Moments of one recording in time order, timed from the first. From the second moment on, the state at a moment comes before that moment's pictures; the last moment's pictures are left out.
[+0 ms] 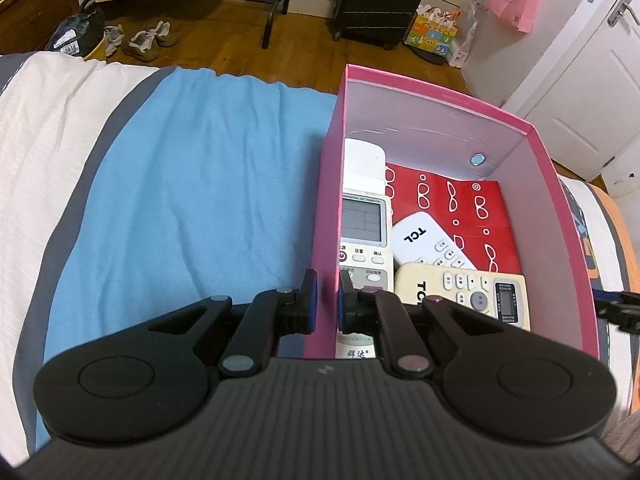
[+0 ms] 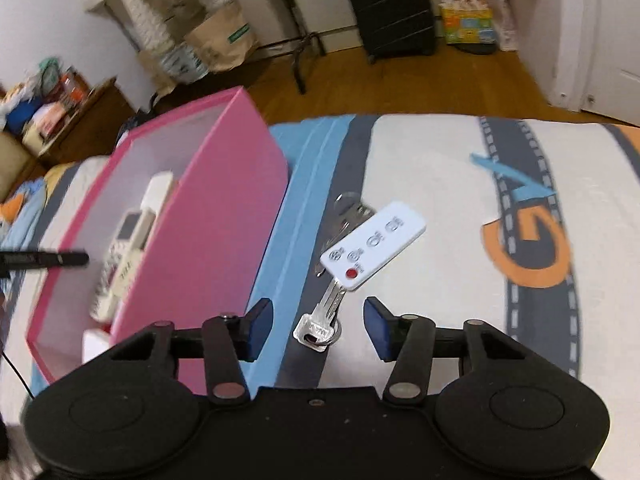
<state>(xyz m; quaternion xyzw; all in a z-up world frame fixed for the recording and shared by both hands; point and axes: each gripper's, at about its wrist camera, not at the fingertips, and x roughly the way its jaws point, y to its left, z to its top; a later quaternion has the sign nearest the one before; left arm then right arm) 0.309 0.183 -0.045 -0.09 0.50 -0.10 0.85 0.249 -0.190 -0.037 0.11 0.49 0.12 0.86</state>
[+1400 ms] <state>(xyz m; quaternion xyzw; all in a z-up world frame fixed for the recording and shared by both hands) 0.309 0.183 -0.046 -0.09 0.51 -0.10 0.85 0.241 -0.052 0.084 0.04 0.34 0.27 0.90</state>
